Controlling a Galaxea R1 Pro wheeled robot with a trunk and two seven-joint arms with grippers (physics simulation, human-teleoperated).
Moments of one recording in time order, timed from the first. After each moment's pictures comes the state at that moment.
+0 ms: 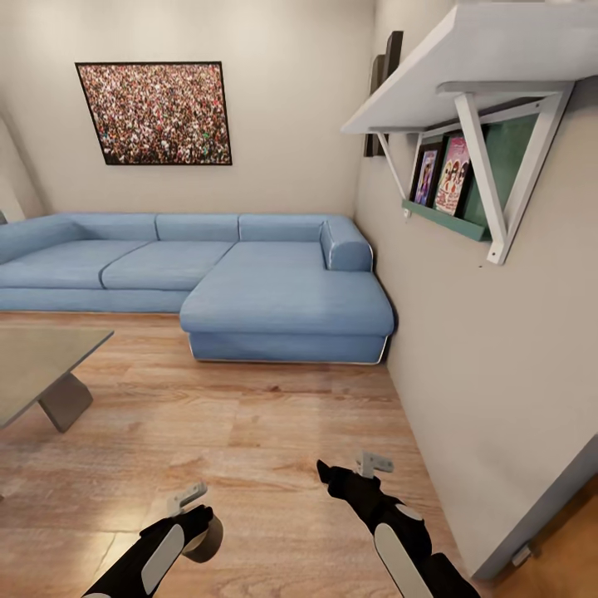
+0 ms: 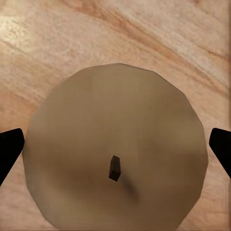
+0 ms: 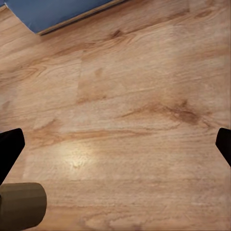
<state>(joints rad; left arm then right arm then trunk) -0.46 0.05 -0.14 -0.53 0.63 0.24 0.25 -0.24 0.00 0.39 -1.32 -0.65 0.37 -0.28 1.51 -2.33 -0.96</state>
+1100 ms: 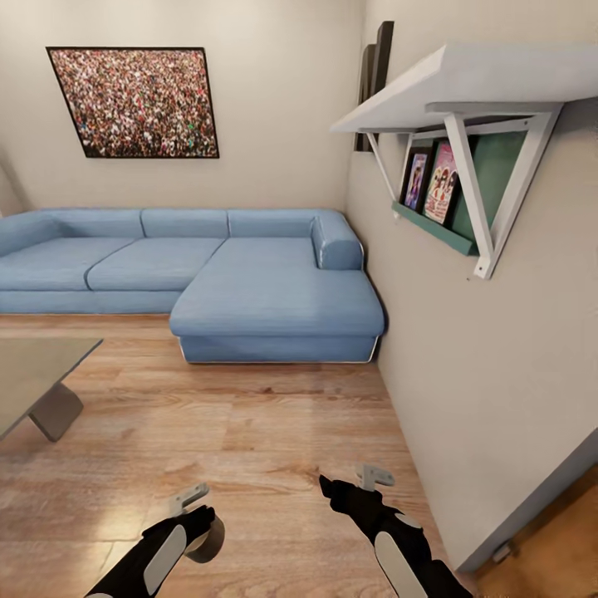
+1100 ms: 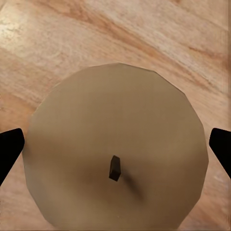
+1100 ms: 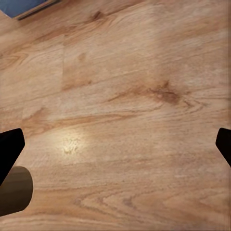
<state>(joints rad) -0.46 0.04 -0.14 -0.53 0.62 0.24 0.25 -0.24 0.00 0.38 -1.24 -0.66 0.37 -0.27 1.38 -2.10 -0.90</state>
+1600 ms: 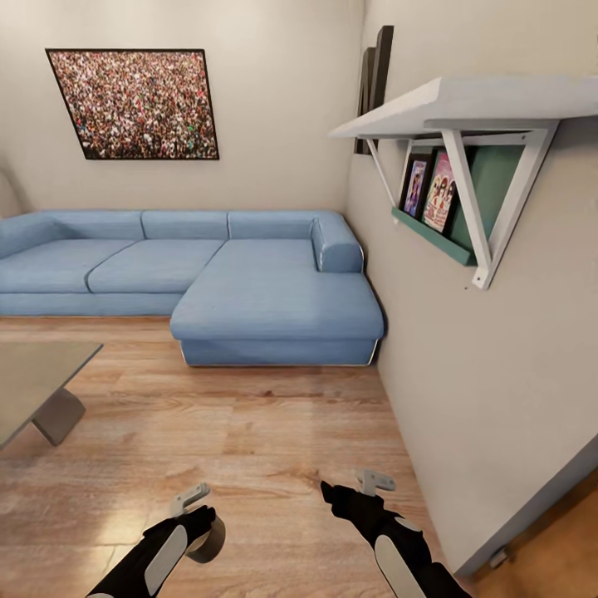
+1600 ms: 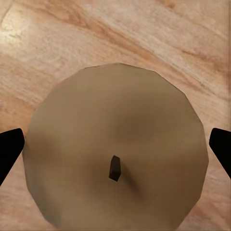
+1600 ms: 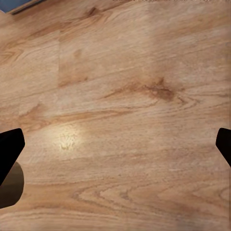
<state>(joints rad) -0.46 0.04 -0.14 -0.53 0.62 0.24 0.25 -0.24 0.00 0.39 -1.21 -0.65 0.37 -0.27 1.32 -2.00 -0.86</state>
